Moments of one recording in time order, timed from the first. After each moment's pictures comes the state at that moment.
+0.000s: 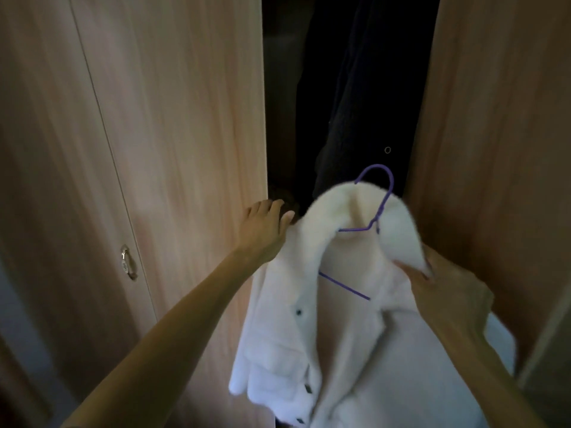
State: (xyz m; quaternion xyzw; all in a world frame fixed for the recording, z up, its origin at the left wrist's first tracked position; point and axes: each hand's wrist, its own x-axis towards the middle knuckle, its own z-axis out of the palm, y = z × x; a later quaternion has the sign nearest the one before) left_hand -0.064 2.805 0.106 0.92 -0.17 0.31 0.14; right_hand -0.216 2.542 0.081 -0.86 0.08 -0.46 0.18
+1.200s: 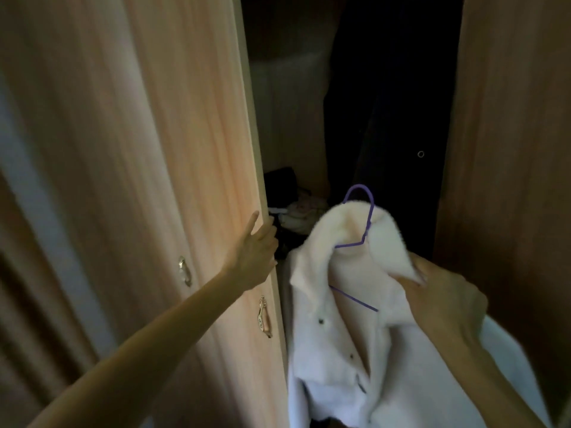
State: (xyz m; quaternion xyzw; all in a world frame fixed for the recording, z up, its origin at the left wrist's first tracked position) left_hand -0.135 2.909 0.122 0.87 -0.19 0.28 -0.37; right_hand -0.240 2.624 0.090 -0.91 0.11 -0.34 0.21
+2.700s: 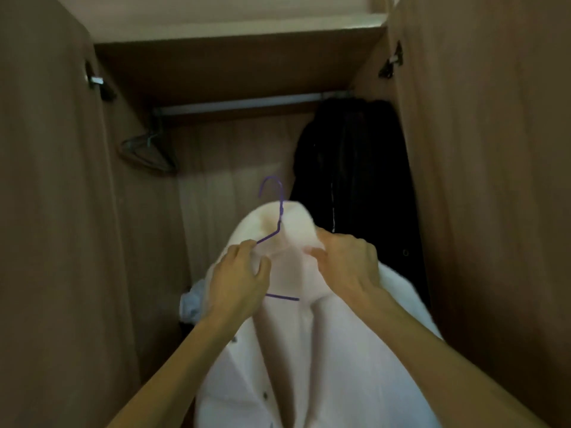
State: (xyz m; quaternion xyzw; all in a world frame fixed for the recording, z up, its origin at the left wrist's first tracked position) left_hand -0.043 2.900 0.259 0.85 -0.18 0.41 0.26; right_hand -0.081 2.717 0.272 -0.89 0.02 -0.46 0.06
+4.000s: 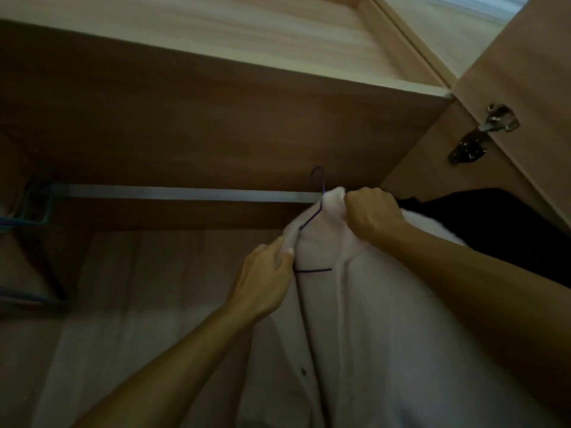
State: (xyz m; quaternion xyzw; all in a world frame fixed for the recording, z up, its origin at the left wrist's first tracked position) left_hand 0.359 2.785 0.532 0.70 -0.39 0.52 0.31; right_hand 0.297 2.595 0.614 -0.76 0.16 -0.61 -0.16
